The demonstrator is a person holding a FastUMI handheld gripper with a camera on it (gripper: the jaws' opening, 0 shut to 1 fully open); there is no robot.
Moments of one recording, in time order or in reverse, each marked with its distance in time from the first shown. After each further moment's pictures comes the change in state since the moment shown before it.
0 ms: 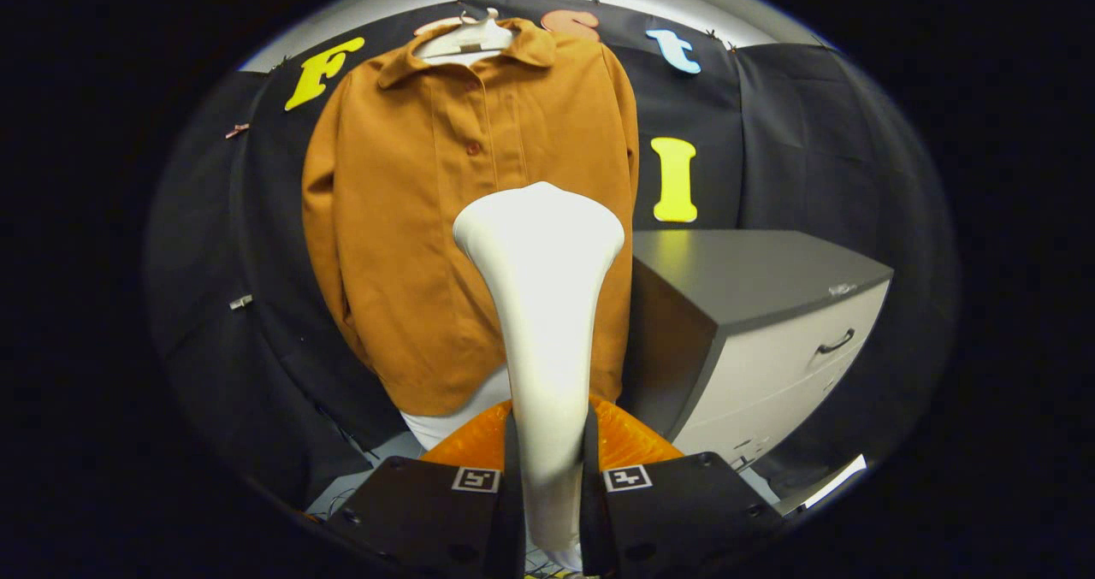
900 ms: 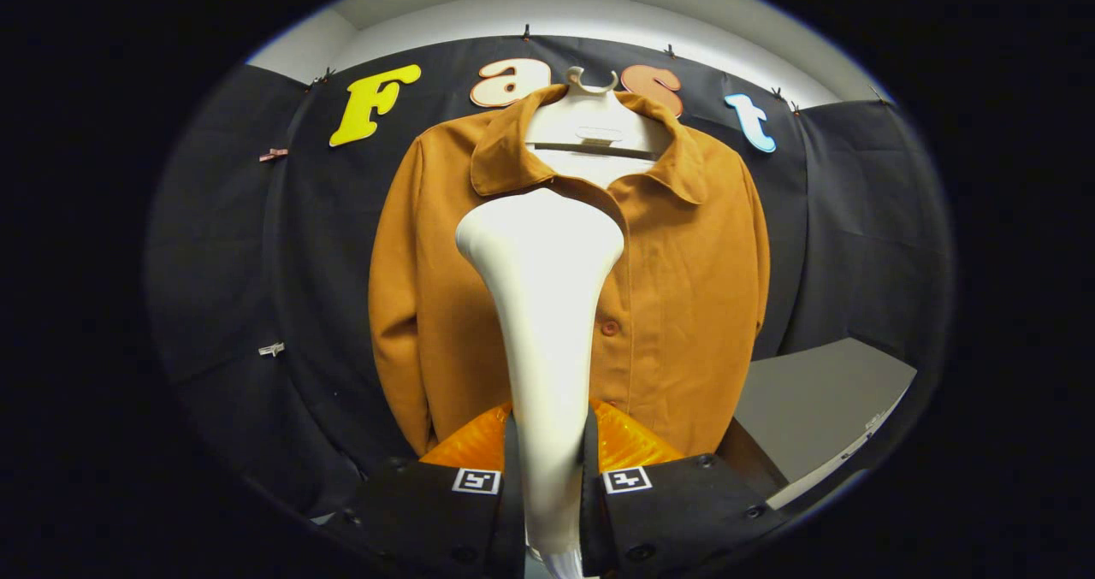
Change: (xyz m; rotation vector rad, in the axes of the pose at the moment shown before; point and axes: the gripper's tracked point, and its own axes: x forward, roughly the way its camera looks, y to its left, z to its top) arm 0.060 0.132 0.151 -0.085 -0.182 0.104
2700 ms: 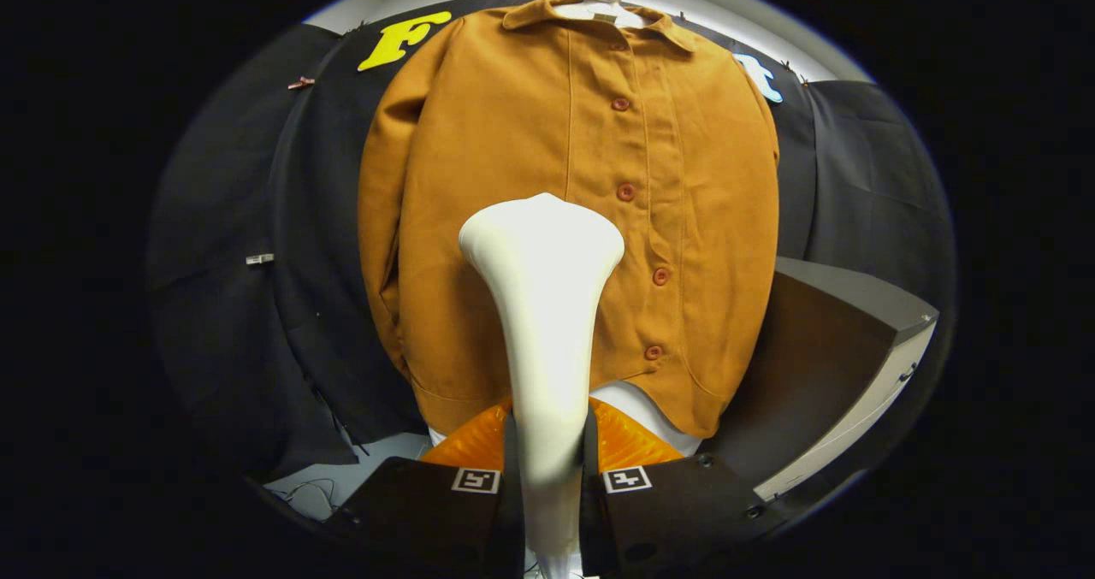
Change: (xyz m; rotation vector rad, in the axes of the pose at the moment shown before) arm -0.020 -0.021 -0.203 -0.060 0.117 0.024
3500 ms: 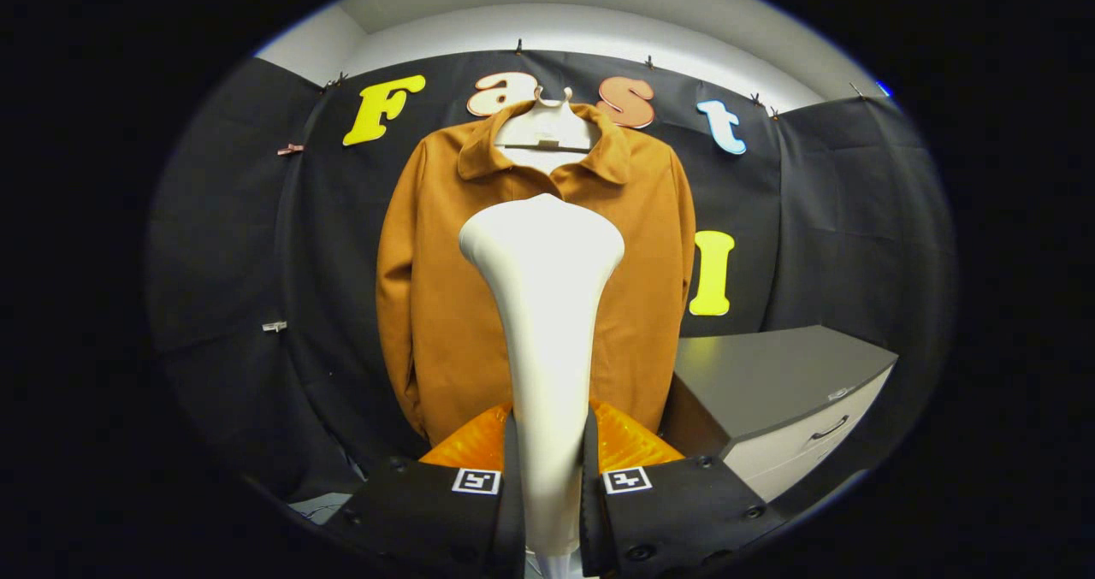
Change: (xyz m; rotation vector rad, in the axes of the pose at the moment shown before) arm -0.112 -0.054 0.145 0.039 -0.152 -0.040
